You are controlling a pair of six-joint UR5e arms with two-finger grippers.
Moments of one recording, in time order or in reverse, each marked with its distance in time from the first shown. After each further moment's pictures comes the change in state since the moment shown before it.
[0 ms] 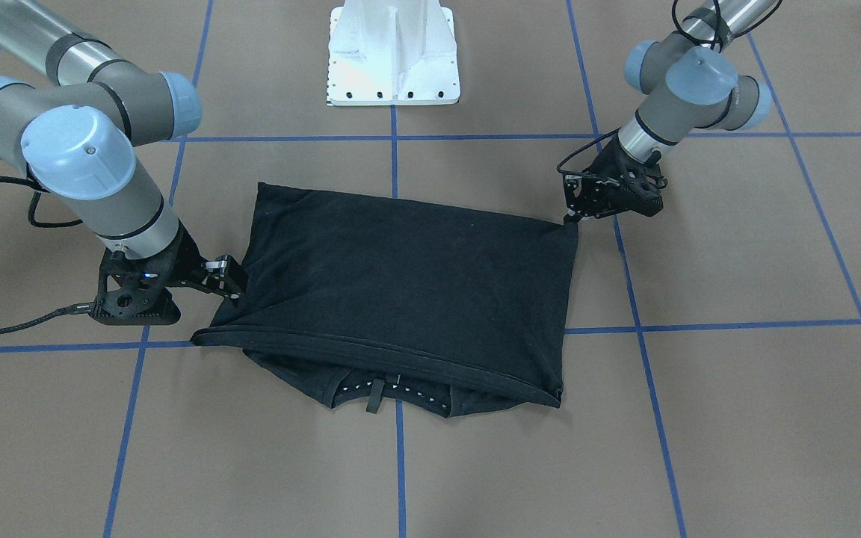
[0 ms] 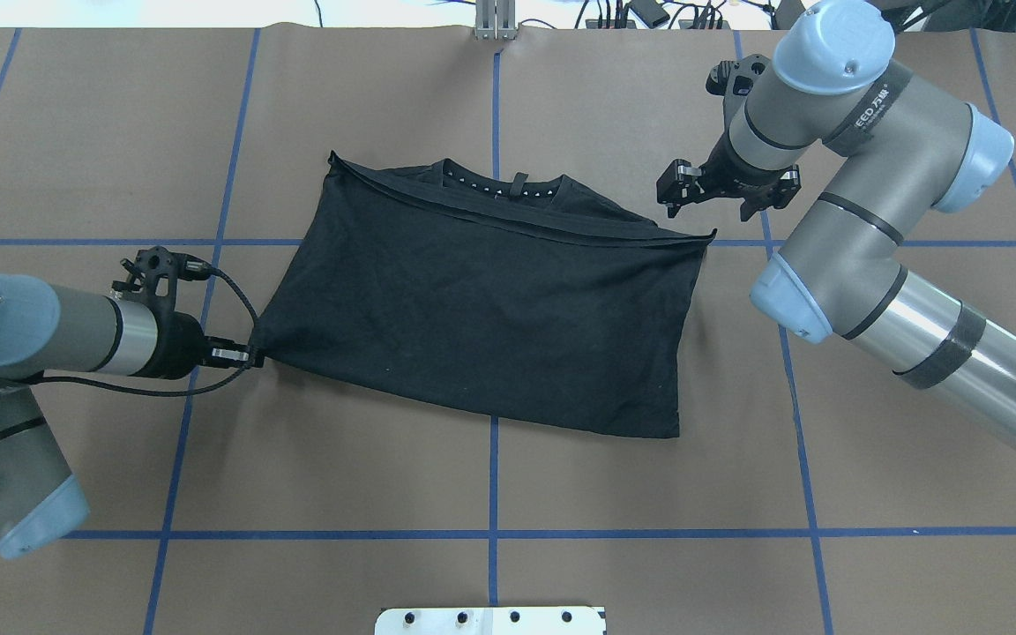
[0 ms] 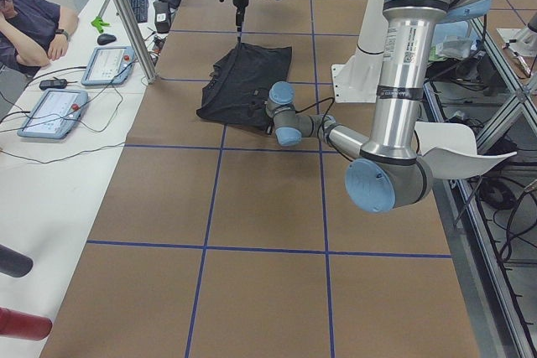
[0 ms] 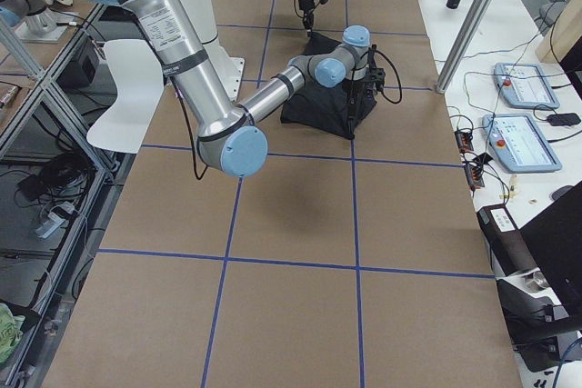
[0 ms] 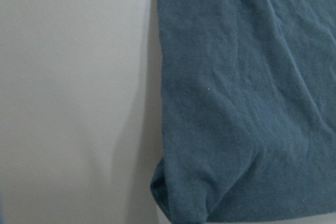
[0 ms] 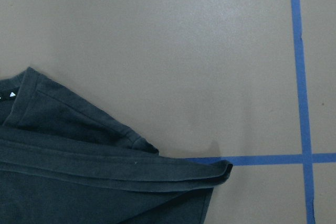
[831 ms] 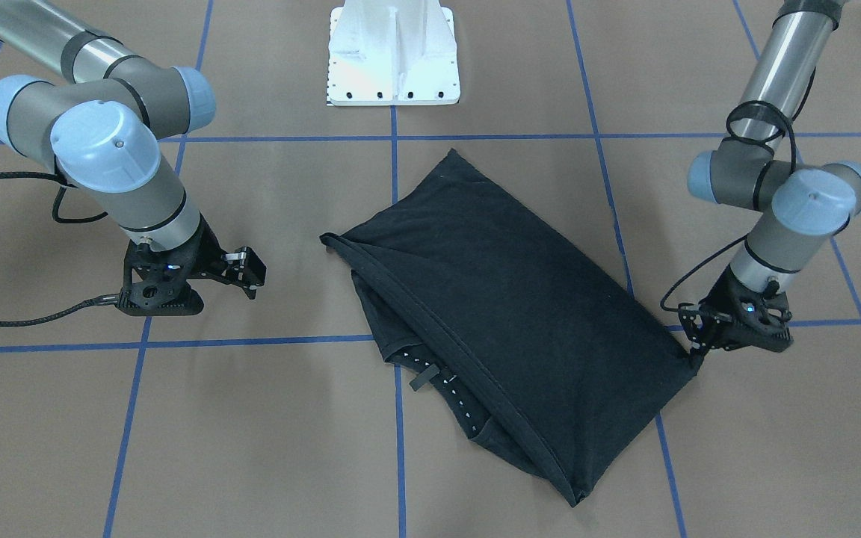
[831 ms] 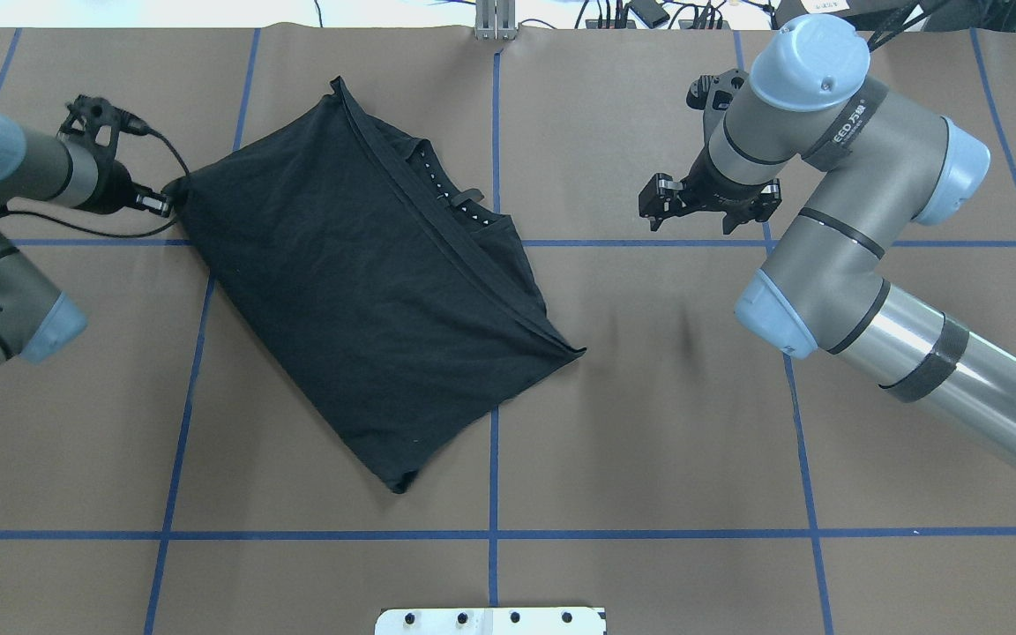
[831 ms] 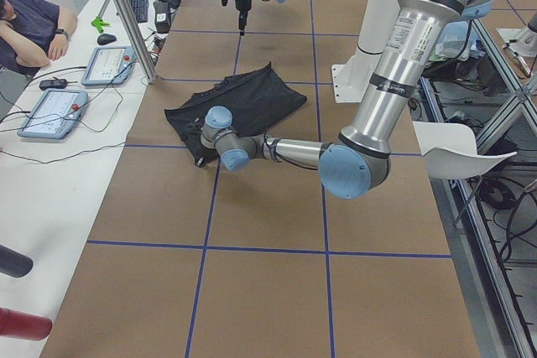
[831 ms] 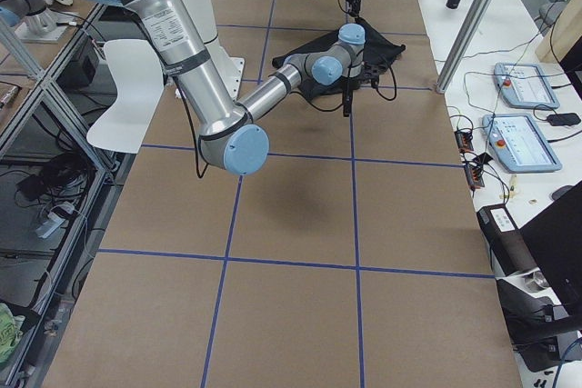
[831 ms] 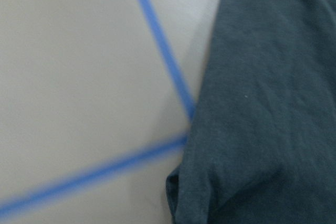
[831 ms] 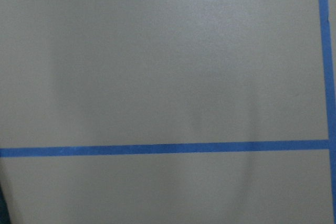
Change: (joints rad) left arm -0.324 -0.322 0.578 -0.010 -0.001 0.466; right arm -0.036 0.015 0.003 0.000 -0.004 0.027
